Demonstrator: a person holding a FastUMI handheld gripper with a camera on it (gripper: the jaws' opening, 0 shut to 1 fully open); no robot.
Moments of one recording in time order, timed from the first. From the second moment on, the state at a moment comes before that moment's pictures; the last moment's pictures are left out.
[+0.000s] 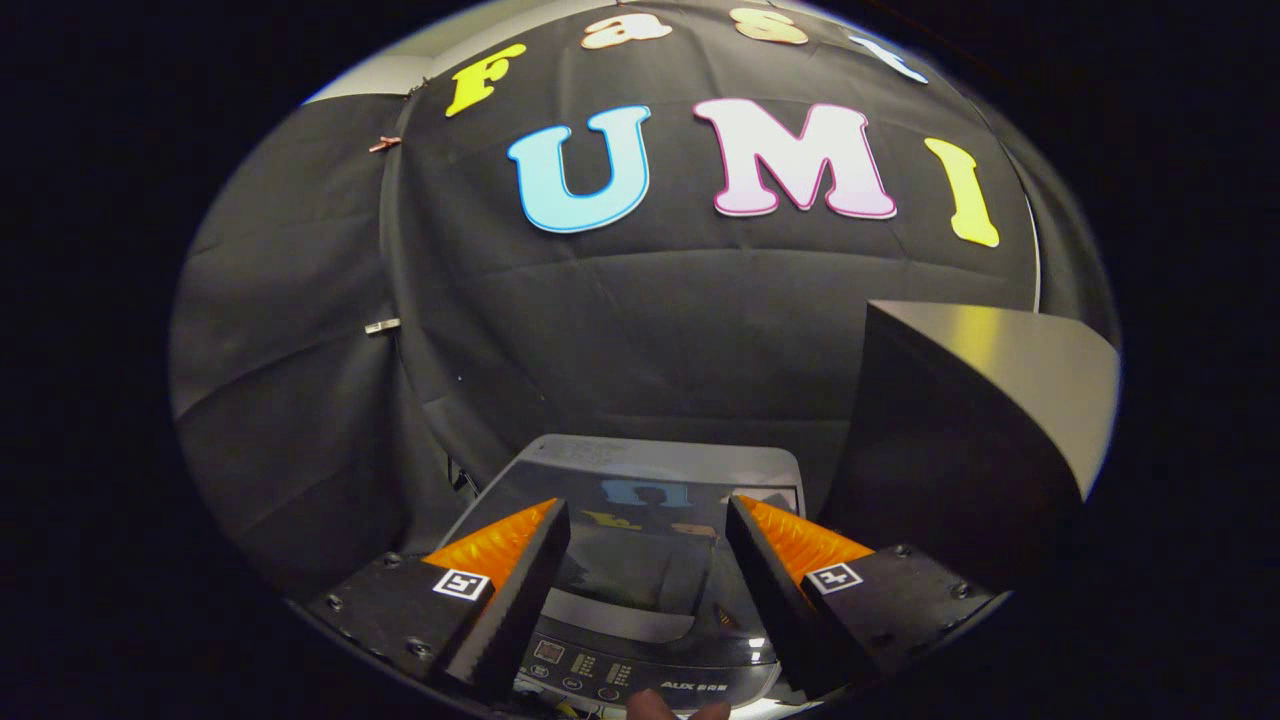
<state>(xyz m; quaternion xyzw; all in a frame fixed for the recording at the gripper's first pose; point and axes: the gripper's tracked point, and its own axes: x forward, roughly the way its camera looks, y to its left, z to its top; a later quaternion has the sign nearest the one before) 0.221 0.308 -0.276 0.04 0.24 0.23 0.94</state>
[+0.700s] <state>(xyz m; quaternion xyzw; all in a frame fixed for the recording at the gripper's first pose) 0.186 0.286 -0.138 0.04 0.15 0.23 0.96</state>
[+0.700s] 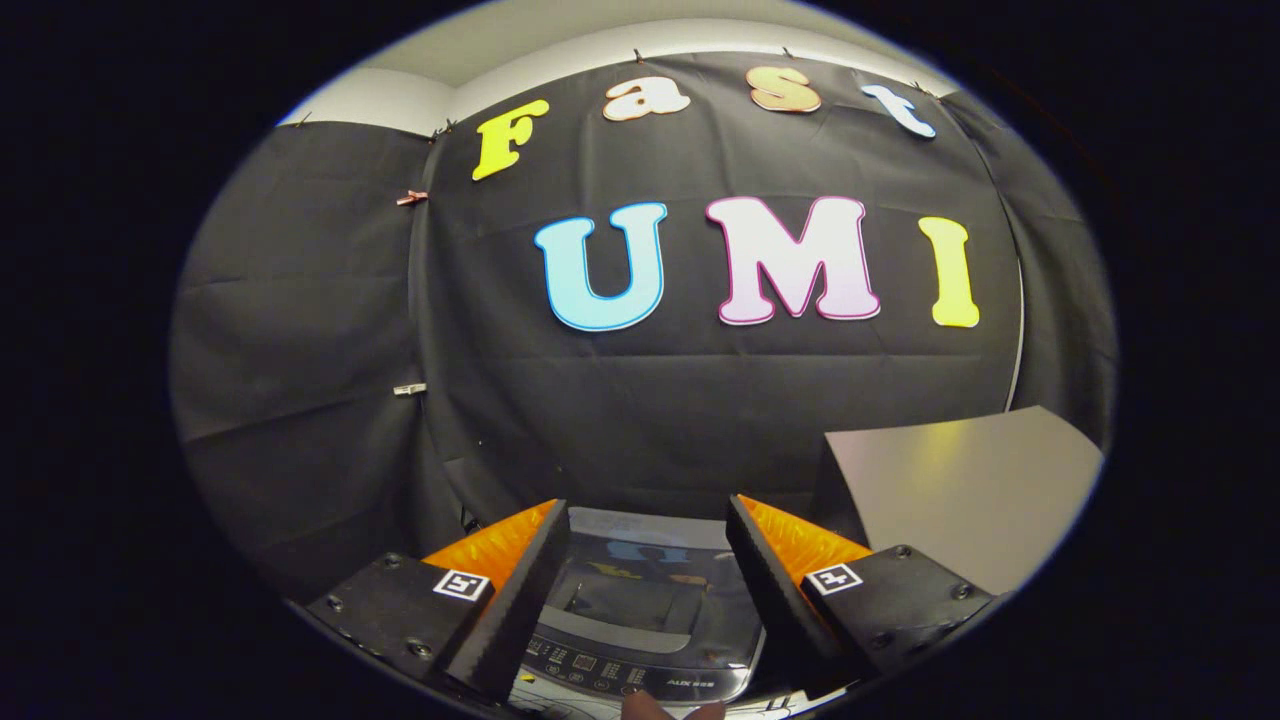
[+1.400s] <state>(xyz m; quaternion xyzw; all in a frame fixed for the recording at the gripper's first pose) 0.125 0.254 -0.032 0.01 0.08 0.23 0.97</state>
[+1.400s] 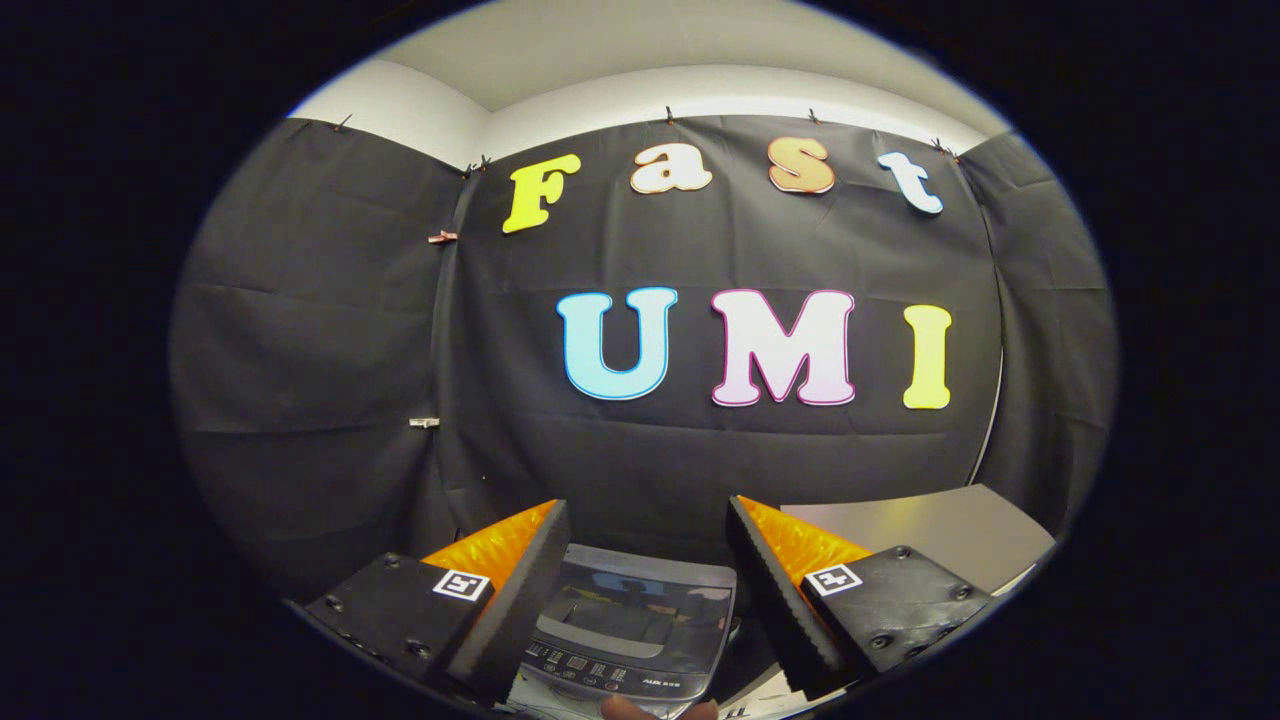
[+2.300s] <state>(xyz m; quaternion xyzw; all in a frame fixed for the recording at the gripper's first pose) 0.111 0.212 -0.025 0.00 0.06 0.18 0.98</state>
